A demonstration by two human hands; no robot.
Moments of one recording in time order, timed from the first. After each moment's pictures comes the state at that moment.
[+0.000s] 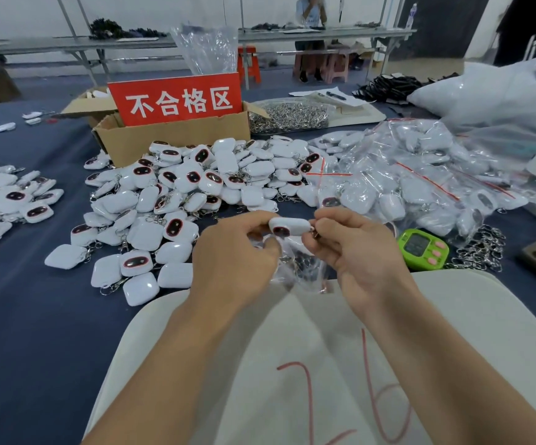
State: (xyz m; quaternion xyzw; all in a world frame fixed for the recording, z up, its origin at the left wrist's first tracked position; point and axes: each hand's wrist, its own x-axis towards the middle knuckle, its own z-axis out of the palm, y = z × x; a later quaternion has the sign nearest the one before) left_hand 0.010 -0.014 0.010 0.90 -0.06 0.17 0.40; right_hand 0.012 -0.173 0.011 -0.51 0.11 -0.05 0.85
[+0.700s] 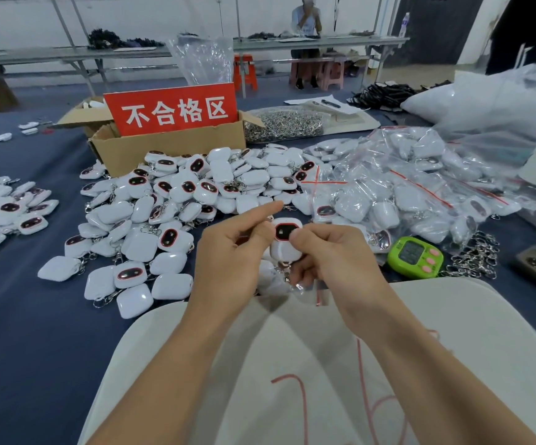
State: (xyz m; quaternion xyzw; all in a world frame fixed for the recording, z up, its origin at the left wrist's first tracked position) left_hand 0.014 -0.021 0.012 0.73 -0.08 0.15 0.66; right_hand 0.004 -0.166 0.015 -0.70 -0.01 0.00 0.71
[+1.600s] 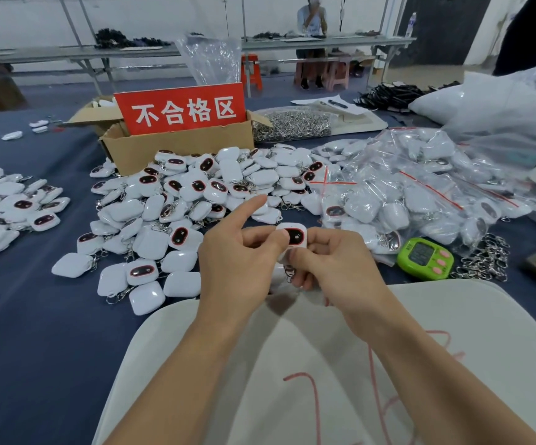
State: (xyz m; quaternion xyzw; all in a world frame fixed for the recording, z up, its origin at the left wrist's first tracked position) left_hand 0.009 -0.019 0.011 0.77 -0.02 0.17 0.61; right_hand 0.002 -0.161 0.010 -0.74 -0.03 0.00 0.67
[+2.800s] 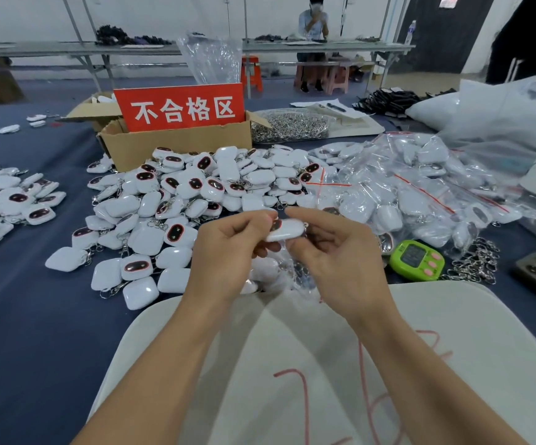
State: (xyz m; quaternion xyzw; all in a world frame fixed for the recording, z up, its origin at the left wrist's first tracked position) left_hand 0.012 -0.011 0.017 0.70 -0.02 0.09 0.71; right_hand 0.006 -0.167 0.006 -0.76 -0.08 -0.16 0.63
